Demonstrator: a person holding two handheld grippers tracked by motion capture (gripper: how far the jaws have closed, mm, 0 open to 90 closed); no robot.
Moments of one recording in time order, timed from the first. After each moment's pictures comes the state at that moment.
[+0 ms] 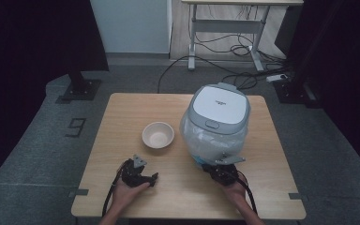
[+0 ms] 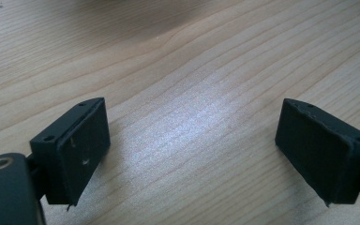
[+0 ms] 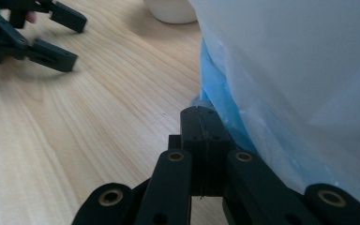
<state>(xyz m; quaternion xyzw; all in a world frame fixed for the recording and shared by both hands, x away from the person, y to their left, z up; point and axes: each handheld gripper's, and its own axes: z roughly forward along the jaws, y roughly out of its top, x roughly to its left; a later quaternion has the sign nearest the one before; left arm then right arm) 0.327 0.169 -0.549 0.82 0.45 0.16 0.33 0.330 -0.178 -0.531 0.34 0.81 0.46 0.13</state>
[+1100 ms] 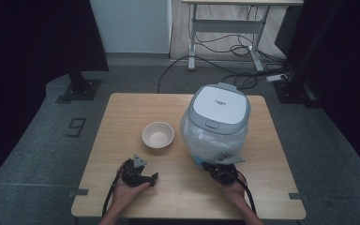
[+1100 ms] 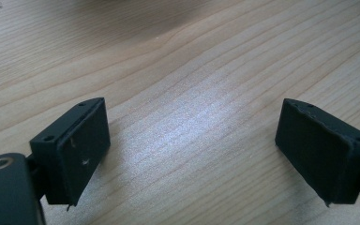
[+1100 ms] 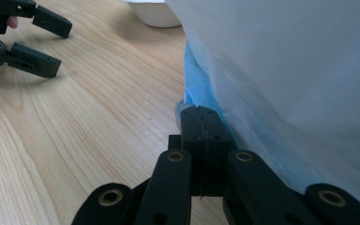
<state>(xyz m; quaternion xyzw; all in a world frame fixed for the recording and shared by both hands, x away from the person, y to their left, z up) 0.327 0.169 -0.549 0.82 0.45 0.16 0.33 0.333 -0.177 -0.537 0.35 0.80 0.47 0.15</state>
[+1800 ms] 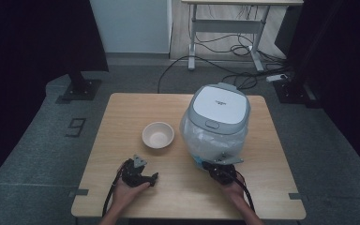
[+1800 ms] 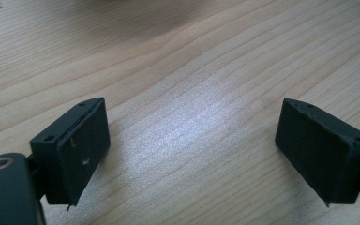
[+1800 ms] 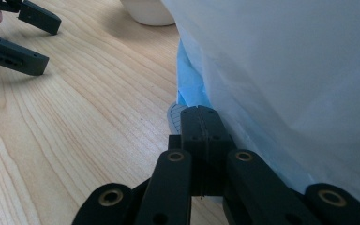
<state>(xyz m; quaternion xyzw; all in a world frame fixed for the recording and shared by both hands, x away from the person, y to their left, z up) 0.327 0.169 -0.549 0.81 0.45 0.17 0.32 0.335 -0.175 -0.540 0.35 0.80 0.46 0.17</state>
